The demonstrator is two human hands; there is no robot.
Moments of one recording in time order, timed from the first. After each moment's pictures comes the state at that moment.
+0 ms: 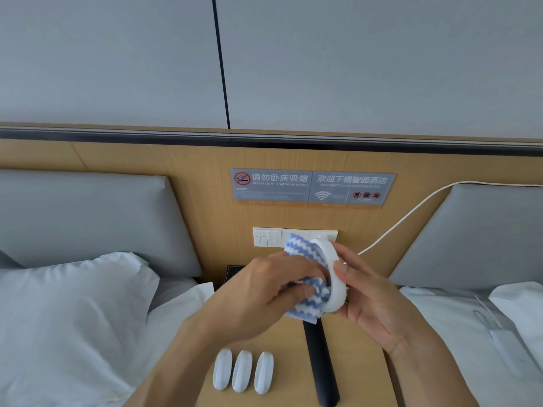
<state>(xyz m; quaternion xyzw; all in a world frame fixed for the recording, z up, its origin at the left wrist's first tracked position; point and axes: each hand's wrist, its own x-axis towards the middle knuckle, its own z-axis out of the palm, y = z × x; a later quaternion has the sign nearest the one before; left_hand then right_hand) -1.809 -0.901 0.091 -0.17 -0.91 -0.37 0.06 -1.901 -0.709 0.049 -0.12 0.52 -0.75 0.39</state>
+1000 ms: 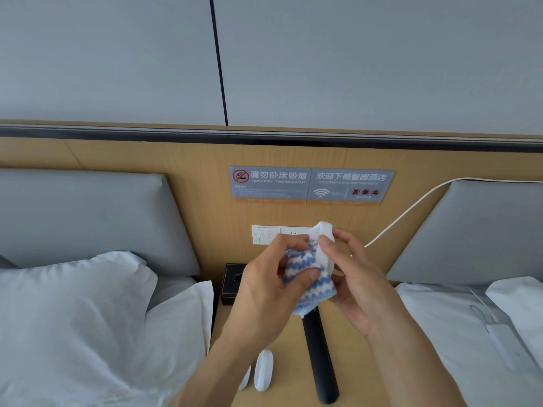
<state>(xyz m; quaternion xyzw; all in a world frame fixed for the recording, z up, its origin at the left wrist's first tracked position) -1.812 -0.876 0.057 0.02 -0.79 -0.57 0.19 -1.895 -0.741 0.057 -0.04 0.55 -0.78 0.29</state>
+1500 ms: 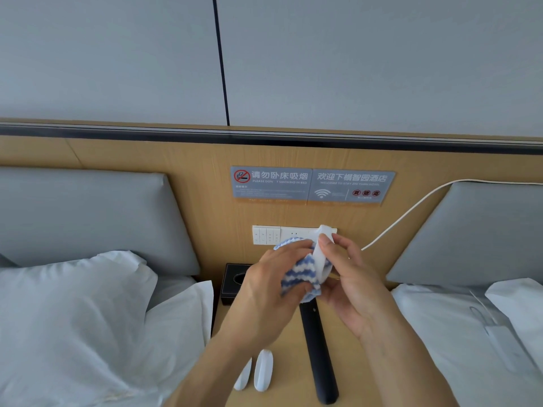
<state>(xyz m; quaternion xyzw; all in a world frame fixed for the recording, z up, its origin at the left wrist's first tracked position) -1.809 -0.884 0.056 0.00 -0.87 -0.46 0.18 -1.892 -0.750 0.051 0.00 0.54 -0.80 0.27</state>
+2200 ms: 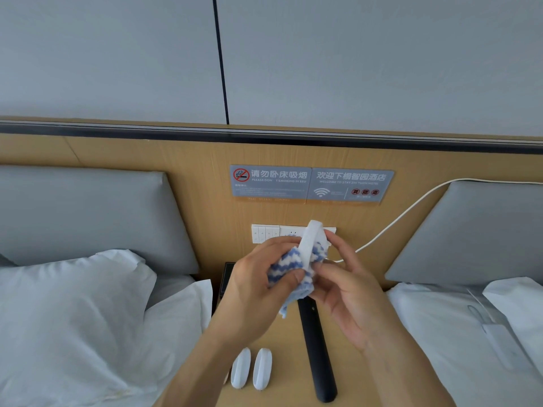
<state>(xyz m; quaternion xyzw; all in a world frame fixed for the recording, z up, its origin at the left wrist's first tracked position) -1.805 -0.894 0.061 0.00 -0.83 -0.52 0.19 -1.883 -0.741 0.040 -0.07 0.51 -0.80 0.29</state>
